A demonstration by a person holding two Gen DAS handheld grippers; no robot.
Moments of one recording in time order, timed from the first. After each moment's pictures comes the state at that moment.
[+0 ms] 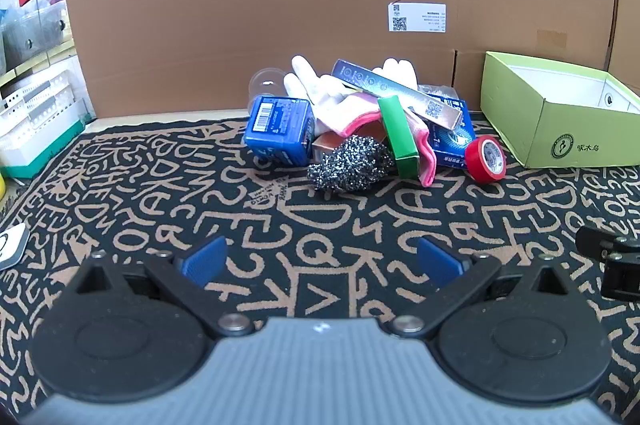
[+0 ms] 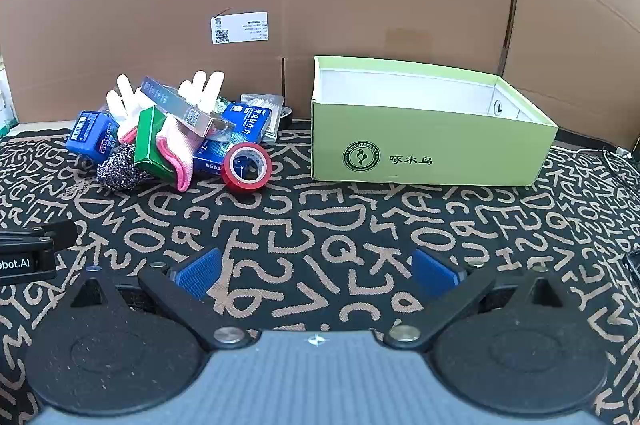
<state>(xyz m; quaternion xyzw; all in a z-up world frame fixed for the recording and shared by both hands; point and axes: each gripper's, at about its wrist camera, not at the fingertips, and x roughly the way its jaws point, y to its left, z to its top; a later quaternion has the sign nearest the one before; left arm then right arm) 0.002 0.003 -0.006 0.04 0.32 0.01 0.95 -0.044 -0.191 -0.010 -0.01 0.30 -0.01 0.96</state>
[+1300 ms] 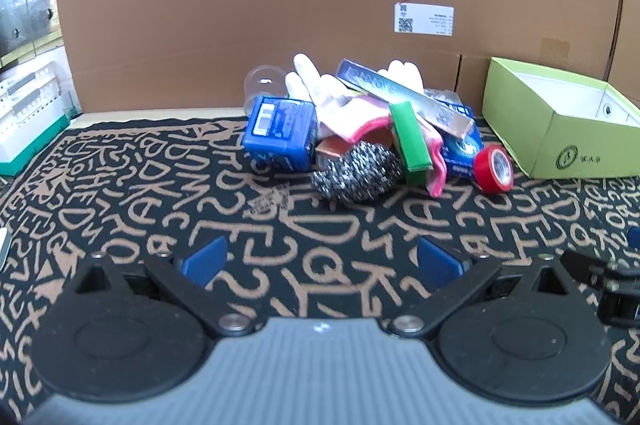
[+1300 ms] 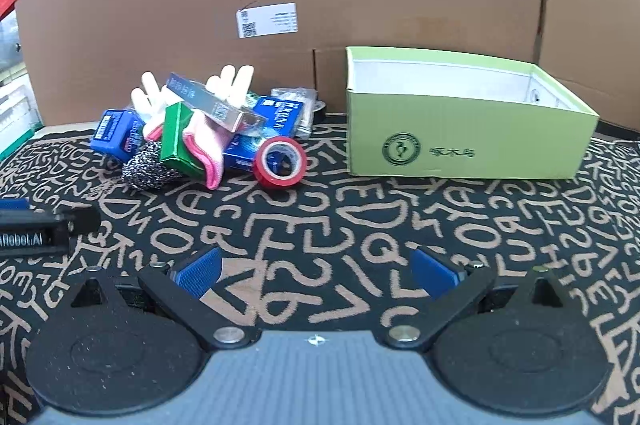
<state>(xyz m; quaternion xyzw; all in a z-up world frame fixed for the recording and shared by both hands) 0.025 0.026 -0.007 0.01 0.32 -0.01 0.95 -0.031 -0.182 -0.017 0.01 0.30 0.05 0.95</state>
